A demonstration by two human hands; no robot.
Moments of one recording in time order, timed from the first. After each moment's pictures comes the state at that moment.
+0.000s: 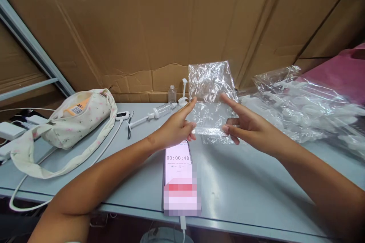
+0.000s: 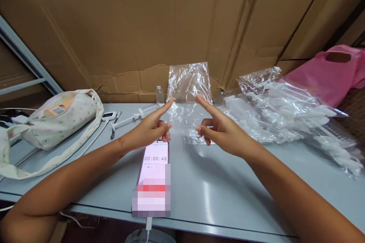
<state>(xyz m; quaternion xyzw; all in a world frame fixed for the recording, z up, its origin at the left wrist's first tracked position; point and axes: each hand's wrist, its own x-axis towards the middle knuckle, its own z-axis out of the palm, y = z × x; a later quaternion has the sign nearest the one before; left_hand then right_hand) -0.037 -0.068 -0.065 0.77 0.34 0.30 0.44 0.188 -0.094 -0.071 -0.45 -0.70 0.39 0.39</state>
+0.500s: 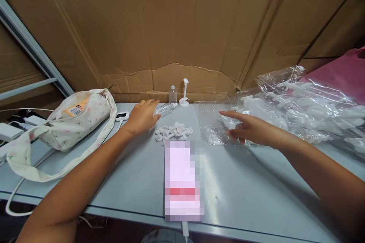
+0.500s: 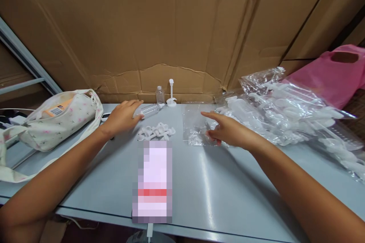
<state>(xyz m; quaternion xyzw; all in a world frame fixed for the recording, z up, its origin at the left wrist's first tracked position) -0.117 -0.011 -0.069 0.81 0.57 0.12 -0.12 0.212 -0.057 -0.081 -0.64 -0.69 0.29 0.16</state>
